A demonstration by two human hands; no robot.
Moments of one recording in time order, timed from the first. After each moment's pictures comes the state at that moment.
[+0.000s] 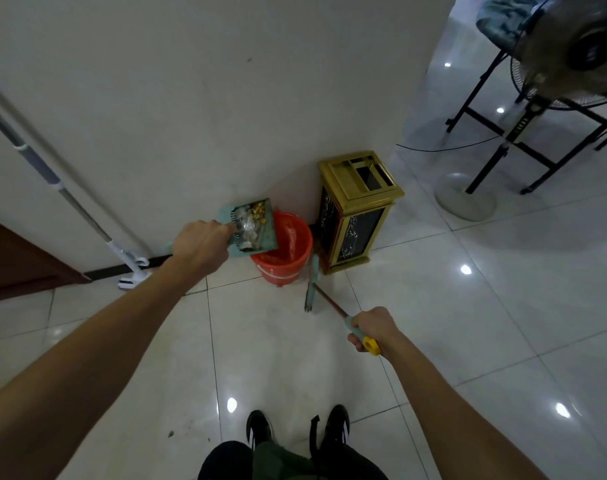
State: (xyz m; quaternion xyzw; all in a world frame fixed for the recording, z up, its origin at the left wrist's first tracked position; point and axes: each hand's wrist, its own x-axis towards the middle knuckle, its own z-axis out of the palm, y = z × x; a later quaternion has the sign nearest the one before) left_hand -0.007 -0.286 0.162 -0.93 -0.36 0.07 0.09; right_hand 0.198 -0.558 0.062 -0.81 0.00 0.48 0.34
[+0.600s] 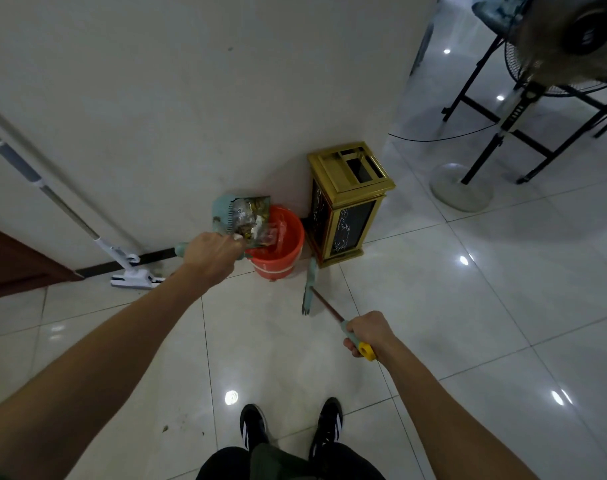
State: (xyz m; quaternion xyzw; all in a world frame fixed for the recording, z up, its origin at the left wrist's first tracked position) left_hand 0.031 -0.319 0.129 -0.94 -0.29 0.13 0.12; right_hand 0.217 -0.587 0.043 -0.80 0.01 0.50 0.33
